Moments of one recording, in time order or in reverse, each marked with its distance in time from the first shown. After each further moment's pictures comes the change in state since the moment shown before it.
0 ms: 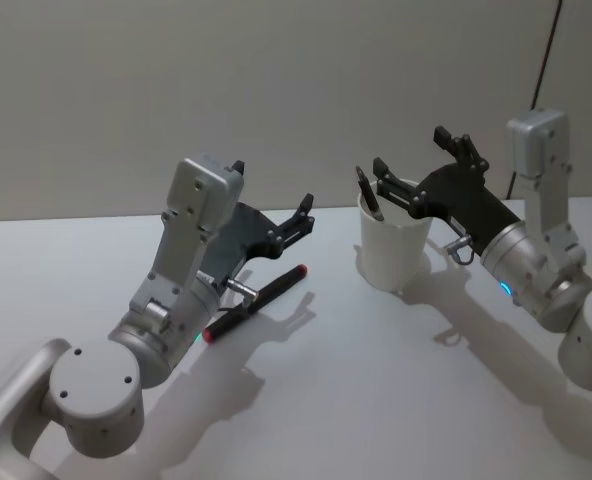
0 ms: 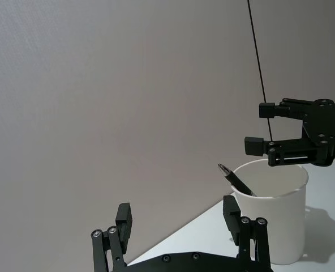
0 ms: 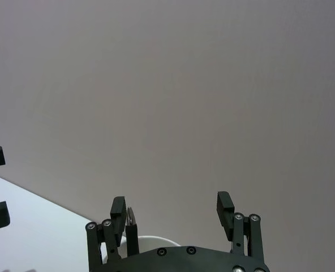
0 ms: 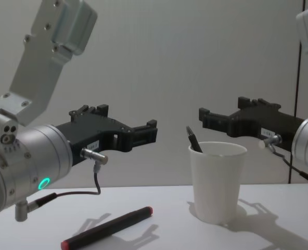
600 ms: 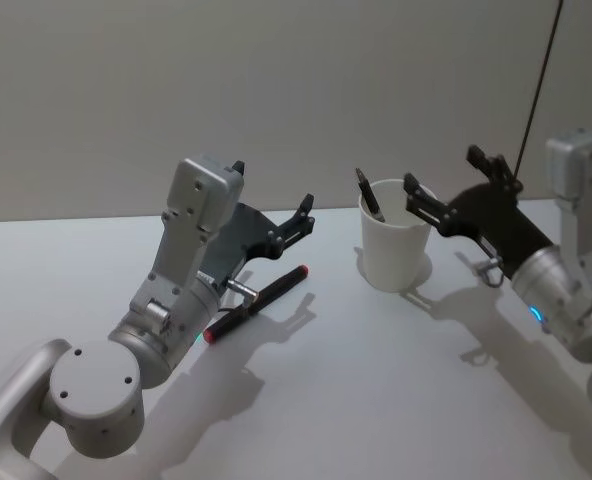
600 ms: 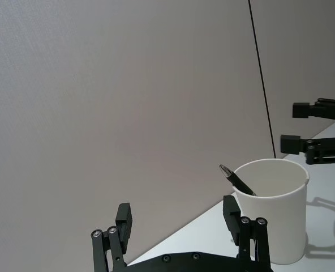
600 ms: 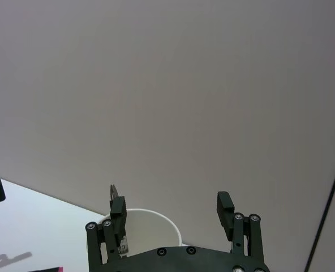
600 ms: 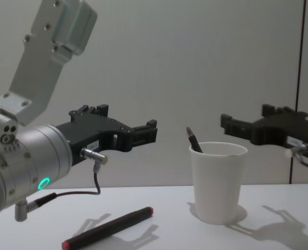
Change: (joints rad) left arm 0.000 0.000 0.000 0.000 0.000 0.000 0.000; right arm -0.097 0.059 0.005 -0.114 0.054 0.039 -0.067
